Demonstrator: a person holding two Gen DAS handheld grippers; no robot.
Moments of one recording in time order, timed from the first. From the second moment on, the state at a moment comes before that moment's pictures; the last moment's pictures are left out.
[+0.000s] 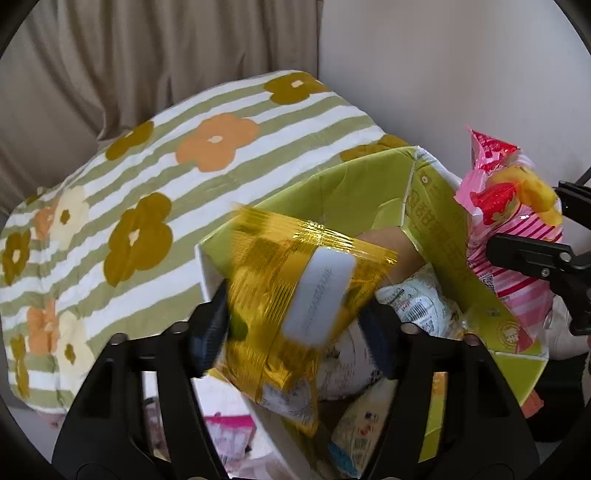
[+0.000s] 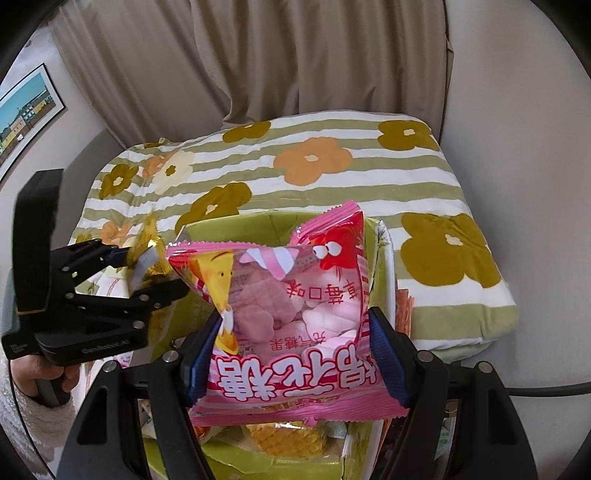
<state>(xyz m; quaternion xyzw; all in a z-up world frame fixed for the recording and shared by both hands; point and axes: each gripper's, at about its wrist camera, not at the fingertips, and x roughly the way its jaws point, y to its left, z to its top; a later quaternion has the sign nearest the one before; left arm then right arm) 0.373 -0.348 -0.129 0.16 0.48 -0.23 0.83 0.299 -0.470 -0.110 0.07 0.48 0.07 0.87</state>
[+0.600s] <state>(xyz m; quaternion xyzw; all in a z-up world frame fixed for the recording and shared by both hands) 0.355 -0.315 -0.130 0.11 0.51 -0.21 0.83 0.312 -0.470 -0.126 0.09 0.50 0.06 0.86</state>
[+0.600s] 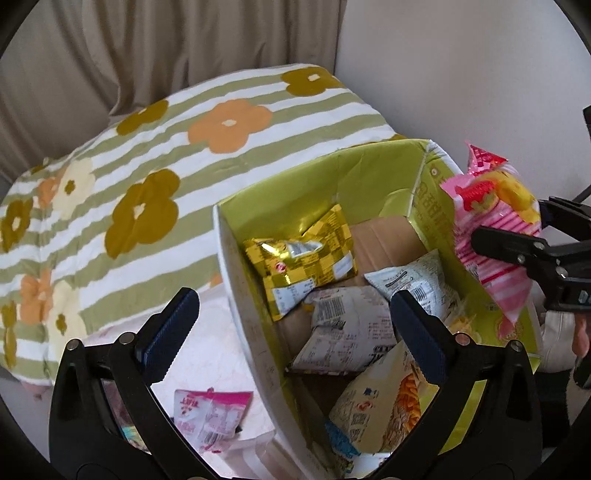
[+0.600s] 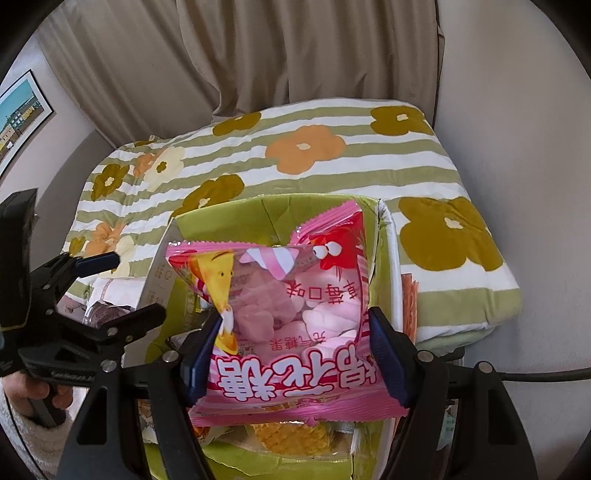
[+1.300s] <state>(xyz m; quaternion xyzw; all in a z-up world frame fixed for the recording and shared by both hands) 0.308 -0.277 -0.112 0.08 0.50 -0.18 0.84 0.285 -0.450 -0.115 0.05 0.47 0.08 0.88</state>
